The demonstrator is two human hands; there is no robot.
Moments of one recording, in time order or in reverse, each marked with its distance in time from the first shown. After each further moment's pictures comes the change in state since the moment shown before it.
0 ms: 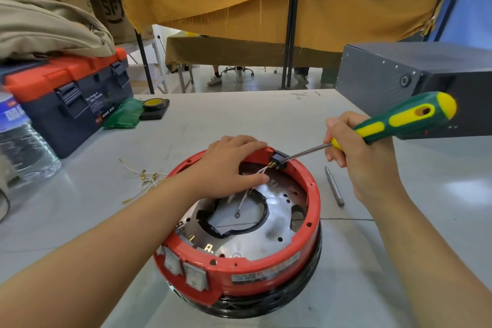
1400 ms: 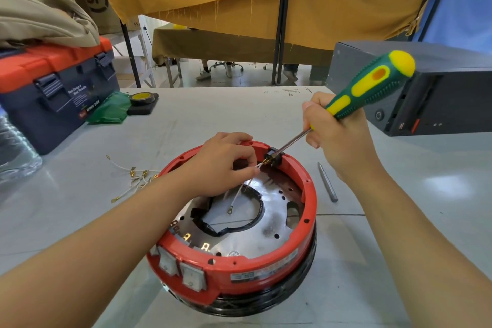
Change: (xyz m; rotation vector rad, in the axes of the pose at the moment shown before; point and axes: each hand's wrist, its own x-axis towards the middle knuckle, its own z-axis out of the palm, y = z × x) left_hand -0.003 -0.002 0.000 -0.096 0.026 0.047; right_hand 0.015 -0.018 0.025 -0.089 -0.090 -0.039
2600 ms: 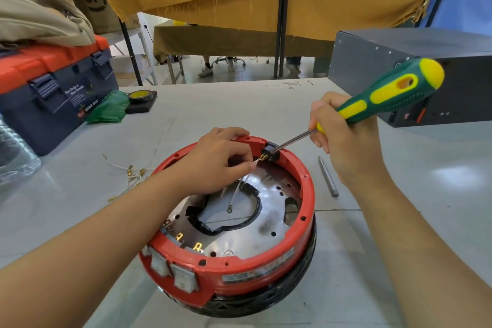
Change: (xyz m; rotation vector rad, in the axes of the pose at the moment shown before) left_hand 0.000 0.001 0.001 -0.003 -0.001 -0.014; right_hand -0.010 0.018 -0.009 0.088 0.067 -0.050
